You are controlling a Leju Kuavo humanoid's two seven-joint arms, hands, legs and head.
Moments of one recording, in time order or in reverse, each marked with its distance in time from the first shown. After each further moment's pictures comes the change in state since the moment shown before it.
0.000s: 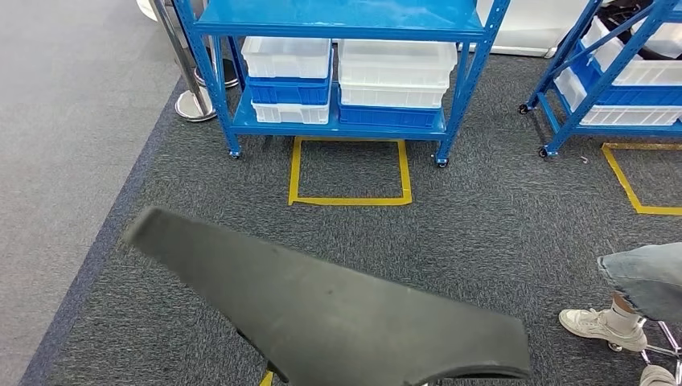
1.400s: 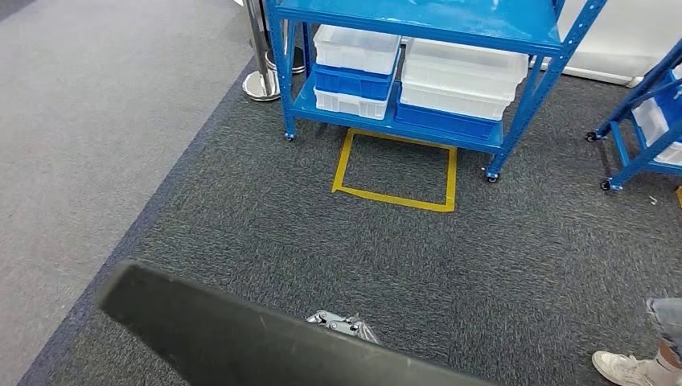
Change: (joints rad) left arm -0.002 0.006 0.000 0.000 0.001 0.017 0.014; right arm 0.037 -0.016 0.000 -0.034 0.058 -0.032 -0.035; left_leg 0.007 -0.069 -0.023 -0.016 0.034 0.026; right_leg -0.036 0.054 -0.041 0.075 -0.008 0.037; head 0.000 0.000
